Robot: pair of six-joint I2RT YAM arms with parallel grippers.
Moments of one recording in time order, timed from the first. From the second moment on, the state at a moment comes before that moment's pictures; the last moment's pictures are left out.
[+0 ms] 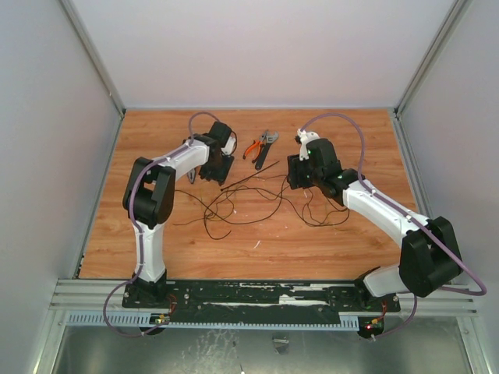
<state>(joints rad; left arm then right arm) -0.40 2.04 1.51 -0.70 -0.12 0.00 0.51 1.40 0.98 -0.25 0.02 0.19</state>
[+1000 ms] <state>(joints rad) -0.47 1.89 1.35 -0.70 -0.12 -0.03 0.51 1.40 0.97 -0.24 0.02 0.19</state>
